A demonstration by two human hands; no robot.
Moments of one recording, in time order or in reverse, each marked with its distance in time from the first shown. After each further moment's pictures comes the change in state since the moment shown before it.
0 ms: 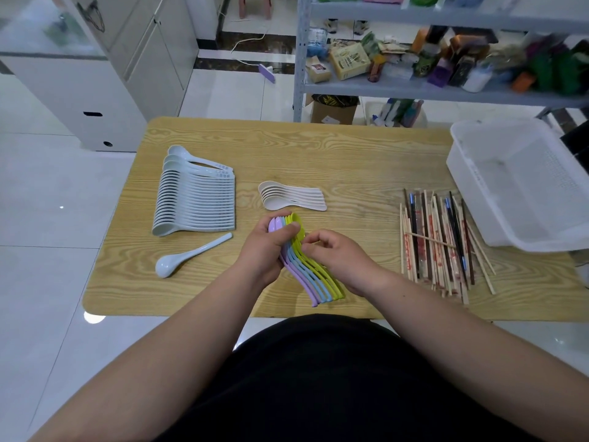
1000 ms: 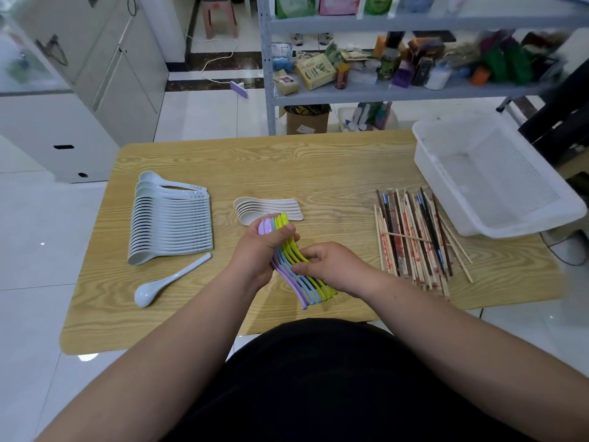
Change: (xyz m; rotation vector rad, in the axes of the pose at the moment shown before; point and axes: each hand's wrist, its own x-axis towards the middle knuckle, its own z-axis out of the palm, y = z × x) left_hand 0.010 0.007 0.041 0.078 -0.028 0.009; right_hand -0.004 0.009 -0.037 -0.168 -0.111 -0.011
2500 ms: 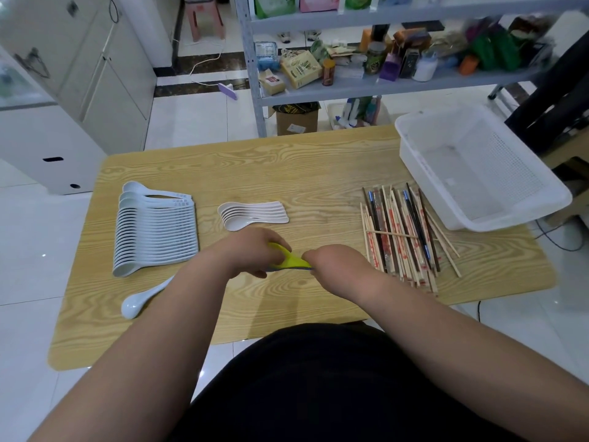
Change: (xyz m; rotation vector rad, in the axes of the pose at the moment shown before) left_hand -0.007 0.044 0.032 1.285 -0.246 -0.161; right_hand -0.006 0.021 -0.032 -0.981 0.046 -0.189
